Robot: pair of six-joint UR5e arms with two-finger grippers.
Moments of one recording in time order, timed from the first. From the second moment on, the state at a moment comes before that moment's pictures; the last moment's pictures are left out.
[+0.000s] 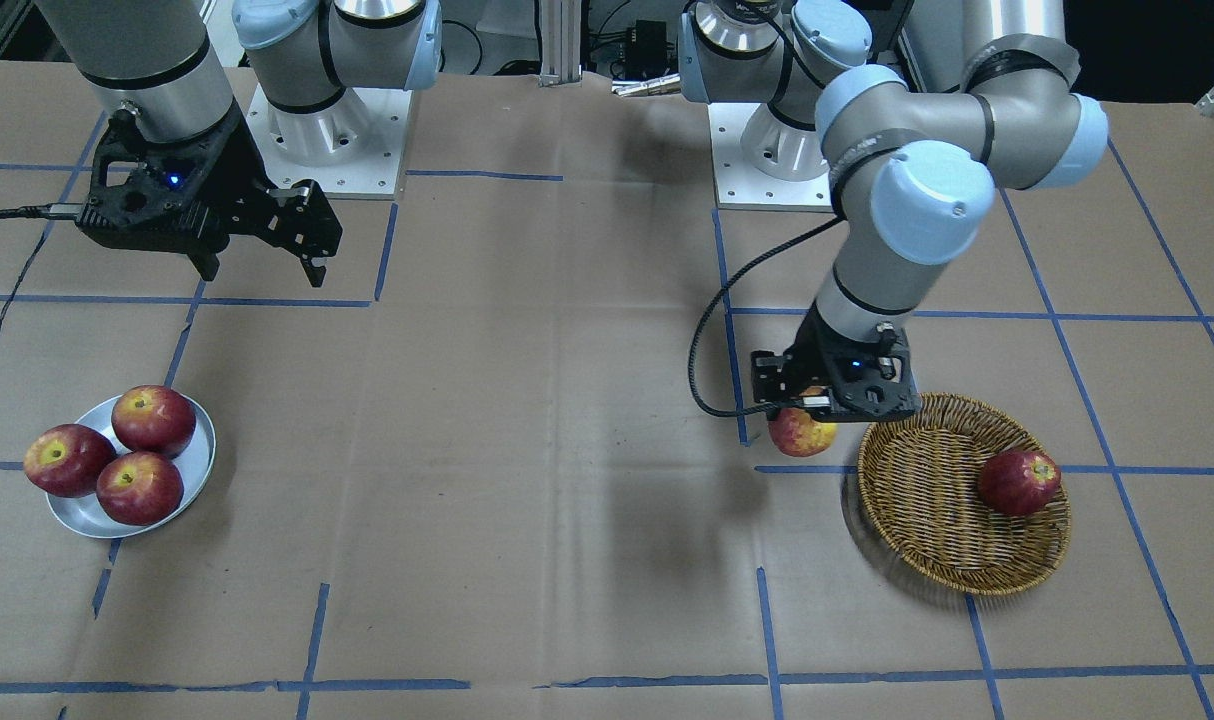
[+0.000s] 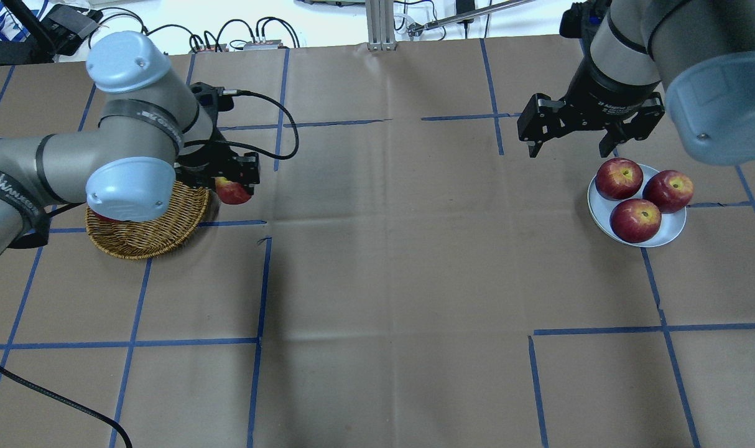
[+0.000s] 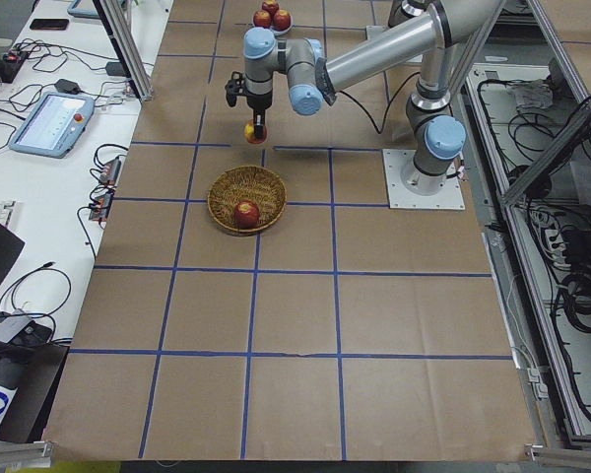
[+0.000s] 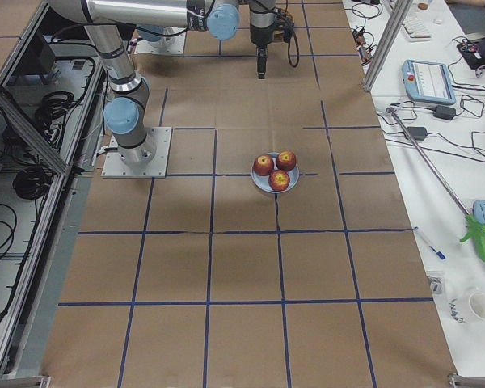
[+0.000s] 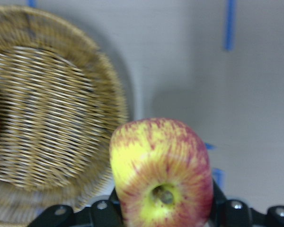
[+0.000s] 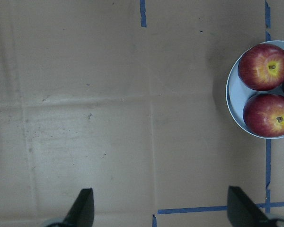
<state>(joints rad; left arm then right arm) -1.58 -1.75 -1.86 -1.05 1.55 -0.04 1.56 -1.60 1.68 -1.71 -1.57 0.04</state>
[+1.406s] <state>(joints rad) -1.95 -2.02 -1.72 -0.88 1.54 -0.40 1.56 -1.60 1.68 -1.71 -1.57 0.04</state>
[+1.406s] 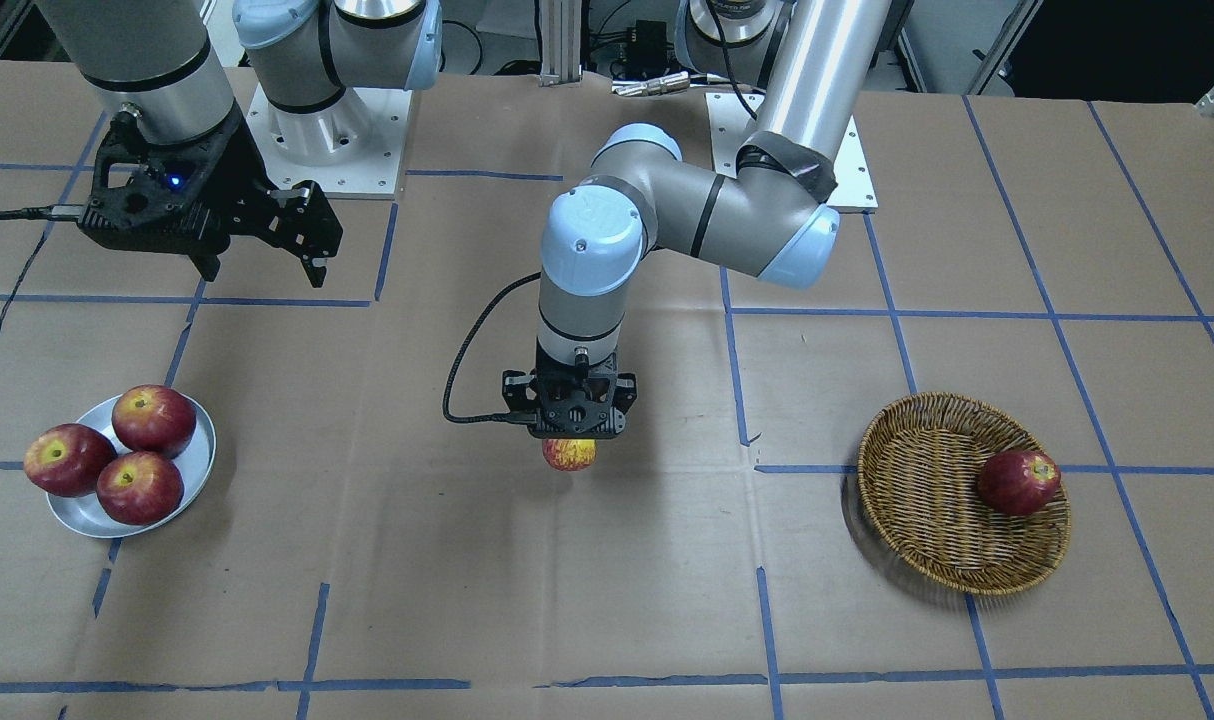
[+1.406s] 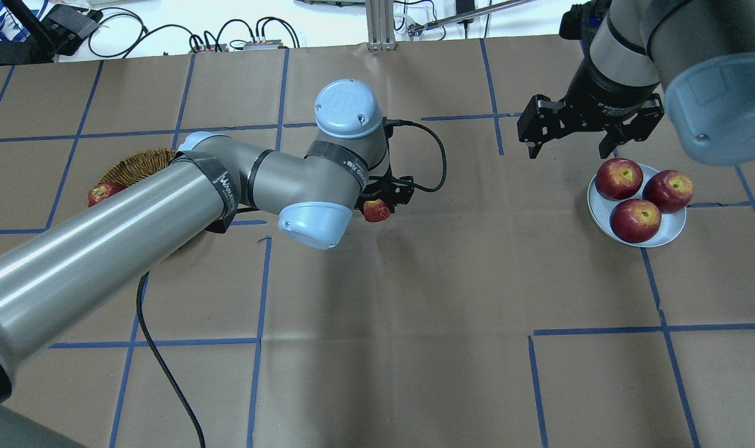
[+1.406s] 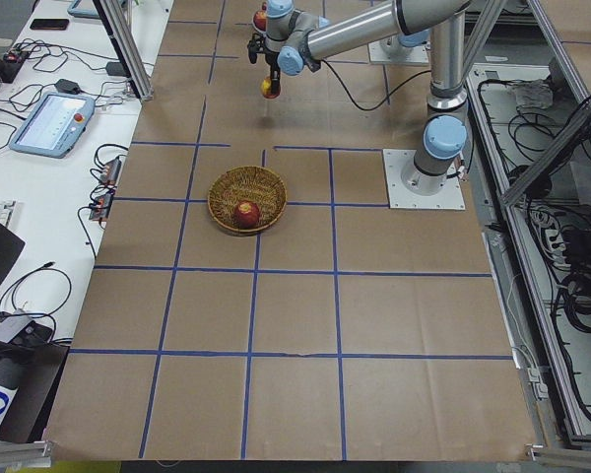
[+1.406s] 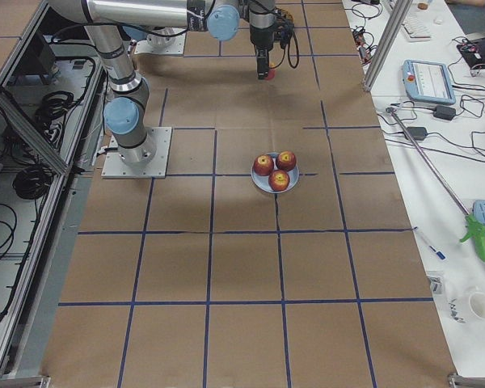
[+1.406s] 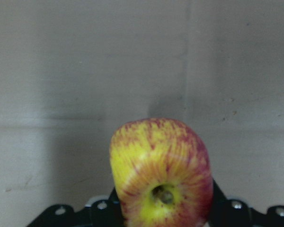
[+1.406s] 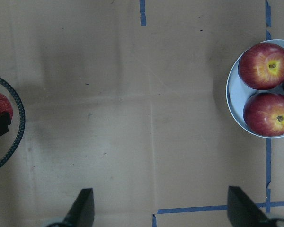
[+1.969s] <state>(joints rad) -1.96 -2.09 -1.70 -0.84 1.54 -0.40 1.56 -1.60 1.68 -1.71 -1.57 0.04</state>
